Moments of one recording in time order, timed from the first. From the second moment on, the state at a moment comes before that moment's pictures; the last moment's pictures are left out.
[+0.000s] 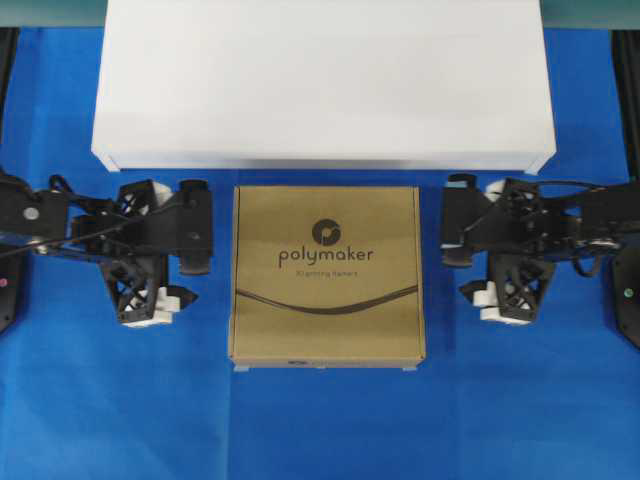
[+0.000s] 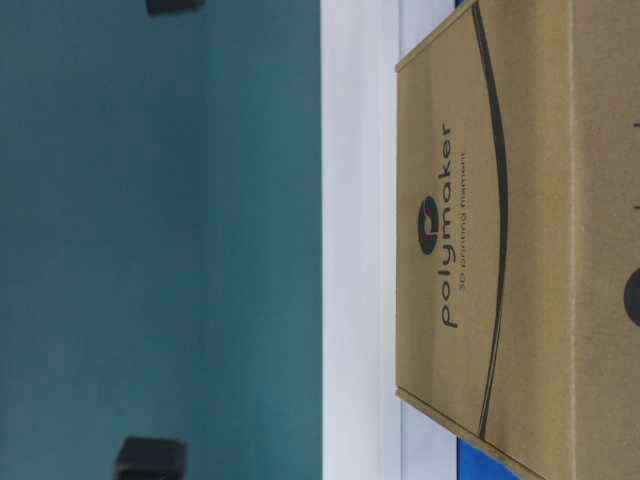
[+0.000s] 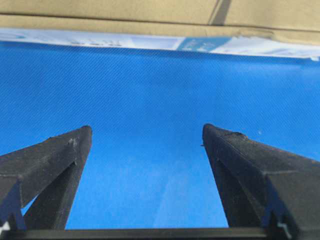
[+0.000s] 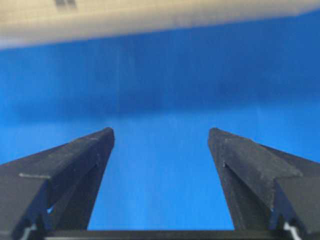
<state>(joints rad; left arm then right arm) 0.04 -0.21 0.86 0.04 0.34 -0.05 -0.04 -0.23 0.90 0.02 0.47 0.00</state>
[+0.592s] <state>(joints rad) 0.04 -0.02 0.77 0.04 0.28 -0.05 -0.04 -0.01 0.81 0.02 0.32 -0.07</state>
